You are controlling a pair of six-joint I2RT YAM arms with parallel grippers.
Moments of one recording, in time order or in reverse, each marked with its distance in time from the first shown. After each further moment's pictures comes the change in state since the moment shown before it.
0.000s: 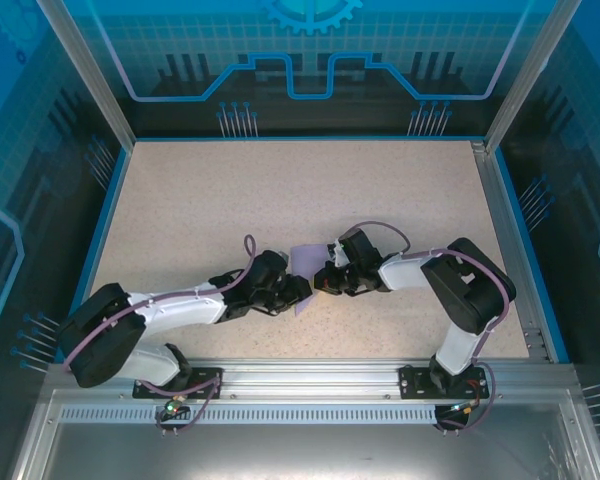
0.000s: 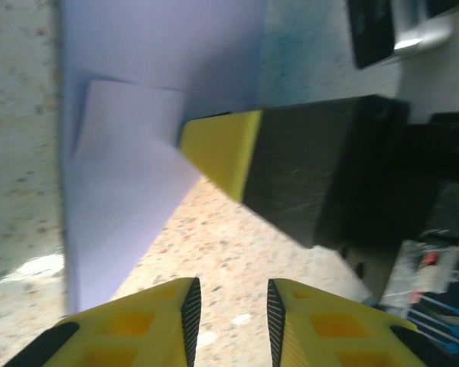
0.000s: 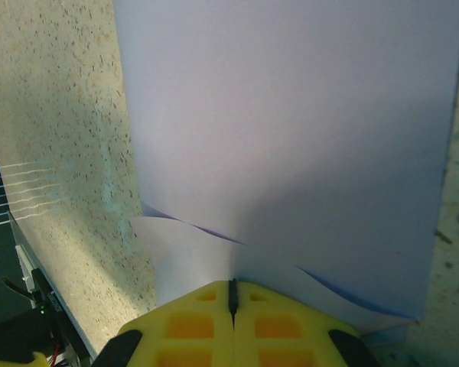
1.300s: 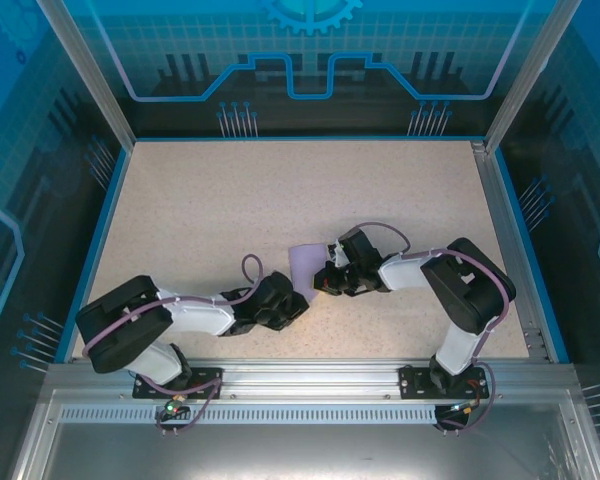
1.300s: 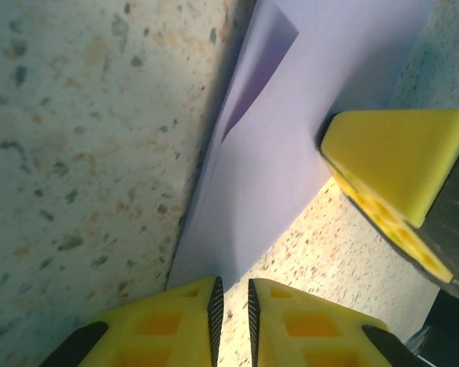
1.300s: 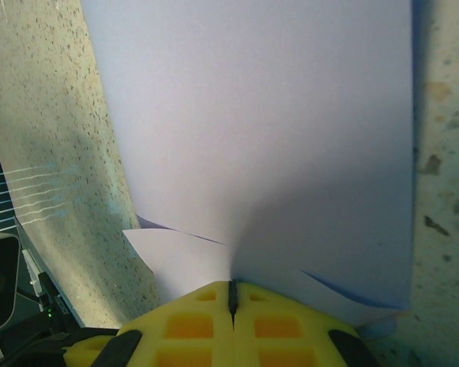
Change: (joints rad) left arm -0.110 0.106 -0.113 0.127 -0.146 -0.241; right arm 0.000 0.002 0.000 -0.002 0.000 0.034
